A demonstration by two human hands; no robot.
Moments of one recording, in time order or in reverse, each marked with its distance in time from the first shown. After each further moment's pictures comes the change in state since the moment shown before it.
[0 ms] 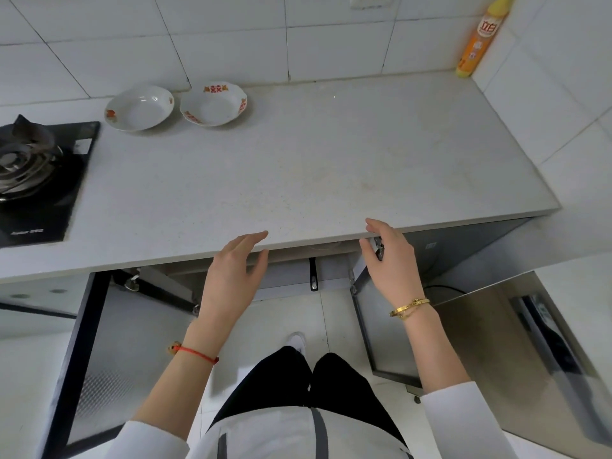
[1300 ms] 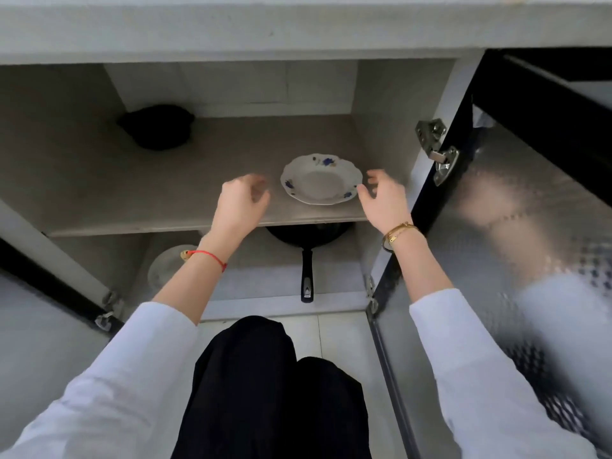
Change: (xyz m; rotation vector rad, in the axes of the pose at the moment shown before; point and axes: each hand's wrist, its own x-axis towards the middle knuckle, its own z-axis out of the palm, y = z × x) left_hand 0.106 -0.267 0.383 0.009 0.251 0.069; right_hand 0.141 0.321 0.311 0.045 0.168 -0.148
